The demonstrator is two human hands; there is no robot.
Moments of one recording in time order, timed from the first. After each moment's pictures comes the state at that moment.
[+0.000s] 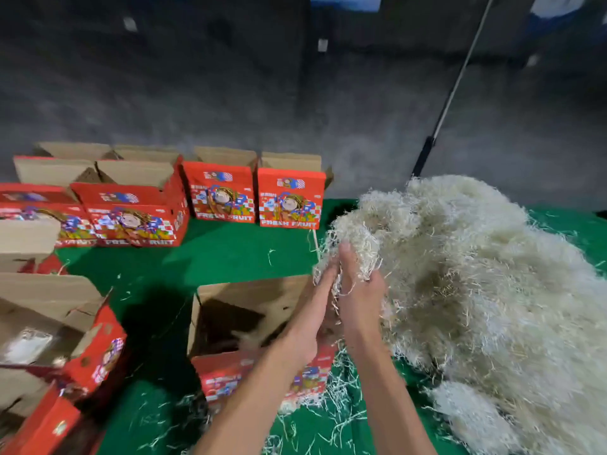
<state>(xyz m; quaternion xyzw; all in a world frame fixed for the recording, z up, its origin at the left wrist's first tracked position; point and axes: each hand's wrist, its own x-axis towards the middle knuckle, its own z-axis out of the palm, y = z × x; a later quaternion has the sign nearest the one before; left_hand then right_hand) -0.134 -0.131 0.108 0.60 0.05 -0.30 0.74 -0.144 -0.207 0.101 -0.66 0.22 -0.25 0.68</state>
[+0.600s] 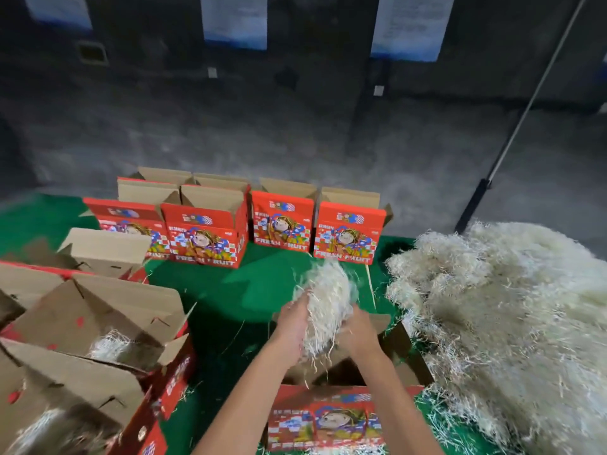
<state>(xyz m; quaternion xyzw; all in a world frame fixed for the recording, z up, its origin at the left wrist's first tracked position) -0.042 0.006 0.063 0.59 0.15 -0.18 0.78 -0.062 -0.120 0.067 -0.94 0.11 0.01 0.32</state>
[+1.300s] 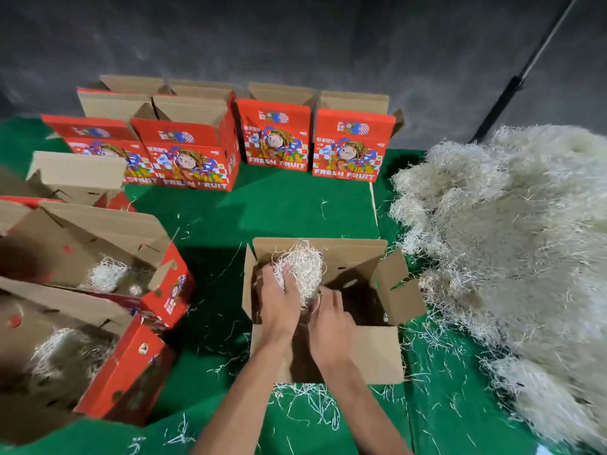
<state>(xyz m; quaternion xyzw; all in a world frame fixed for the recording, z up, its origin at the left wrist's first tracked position) -0.082 0.004 -0.062 0.83 0.10 0.11 0.54 -0.137 -0.082 -0.062 -0.96 0.11 -0.11 0.25</state>
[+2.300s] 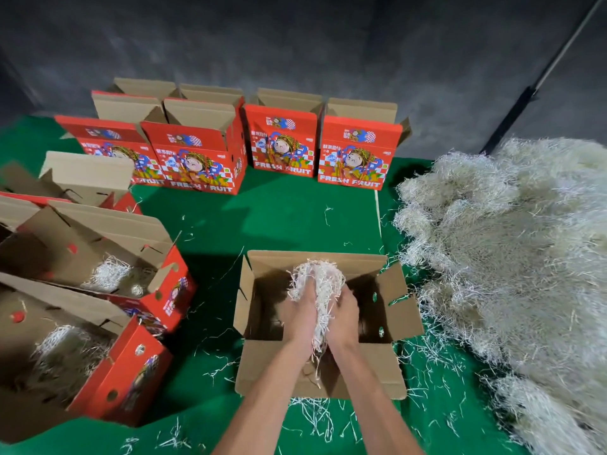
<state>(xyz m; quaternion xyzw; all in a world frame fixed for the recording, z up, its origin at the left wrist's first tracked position) -0.099 -0.038 -0.037 0.60 0.29 -0.16 0.73 -0.106 -0.114 -0.052 -0.77 0.19 -0.06 0.61</state>
